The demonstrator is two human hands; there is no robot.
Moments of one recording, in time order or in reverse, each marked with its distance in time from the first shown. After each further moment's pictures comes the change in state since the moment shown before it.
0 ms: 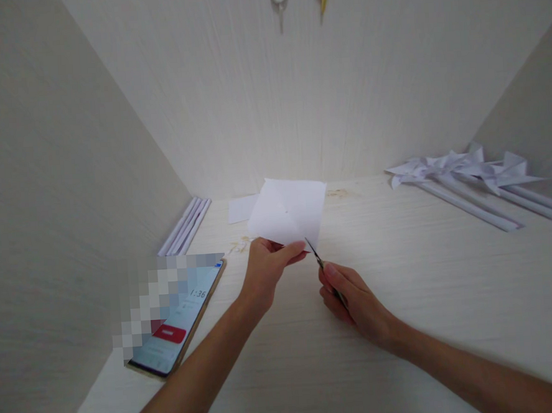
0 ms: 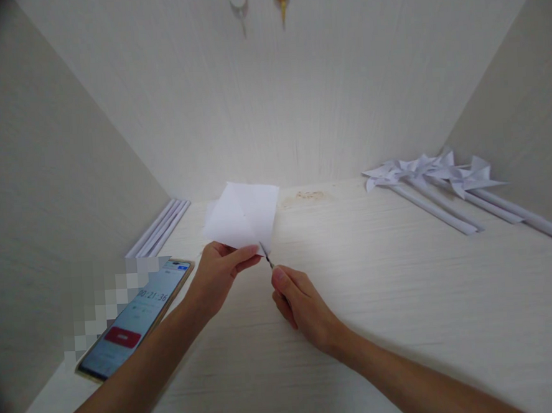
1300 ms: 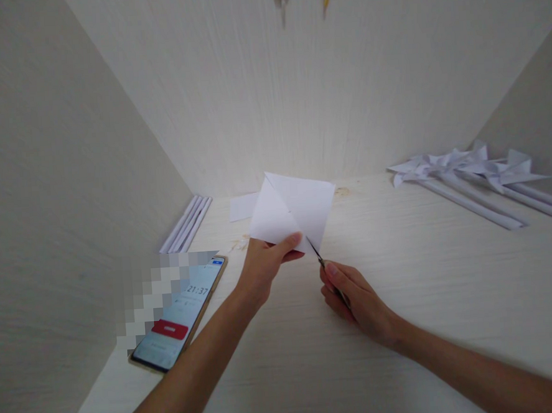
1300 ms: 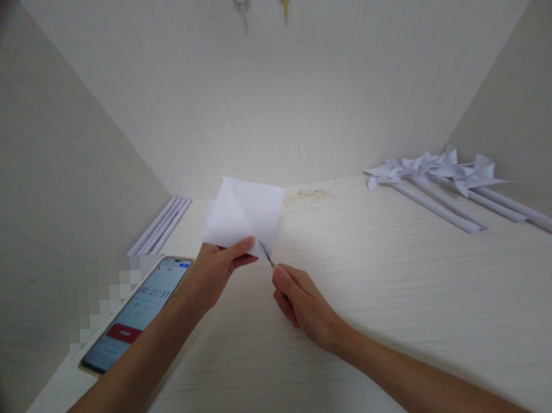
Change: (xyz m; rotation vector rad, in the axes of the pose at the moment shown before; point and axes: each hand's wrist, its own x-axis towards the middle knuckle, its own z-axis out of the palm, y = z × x) left_hand 0.002 0.005 -0.005 0.047 -0.037 0.024; right_hand -0.001 0.002 -0.002 -0.026 -0.026 -0.017
